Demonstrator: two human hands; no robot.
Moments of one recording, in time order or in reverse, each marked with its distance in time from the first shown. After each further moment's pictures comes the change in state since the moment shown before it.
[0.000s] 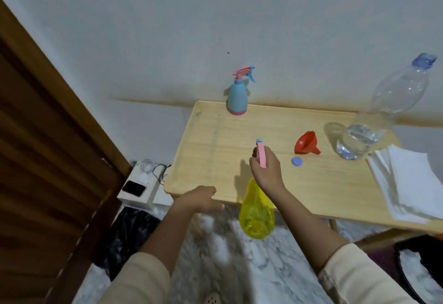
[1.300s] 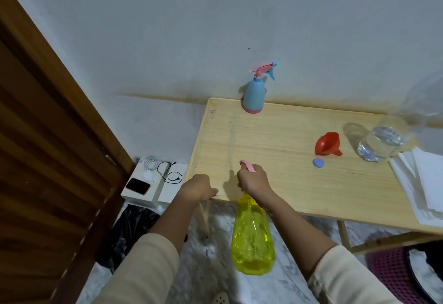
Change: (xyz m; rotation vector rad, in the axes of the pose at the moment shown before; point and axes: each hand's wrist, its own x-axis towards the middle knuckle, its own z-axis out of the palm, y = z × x) left_hand 0.031 -0.069 -0.032 0.047 0.194 -0.095; right_hand -0.013 -0.026 0.090 -0.022 -0.196 0.400
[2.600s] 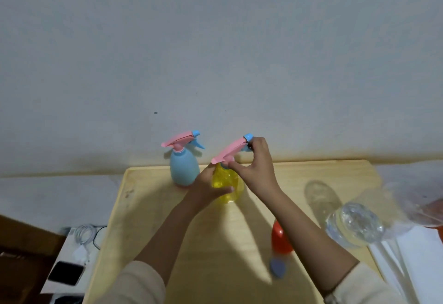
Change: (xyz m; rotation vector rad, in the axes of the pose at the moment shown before) left_hand 0.246 0.242 -0.095 -0.722 0.155 0.595; right_hand 0.279 -0.075 -0.210 -0.051 0.358 -0.553
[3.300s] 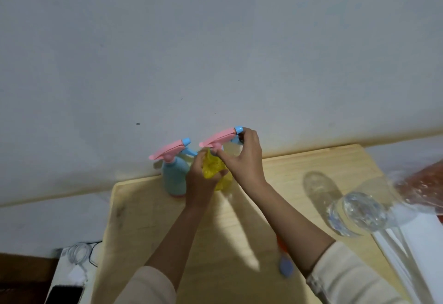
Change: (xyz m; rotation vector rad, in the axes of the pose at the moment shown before) left_hand 0.032 -0.007 0.008 0.054 0.374 0.052; right_hand 0.025 0.003 0.030 -0.021 0.218 0.062
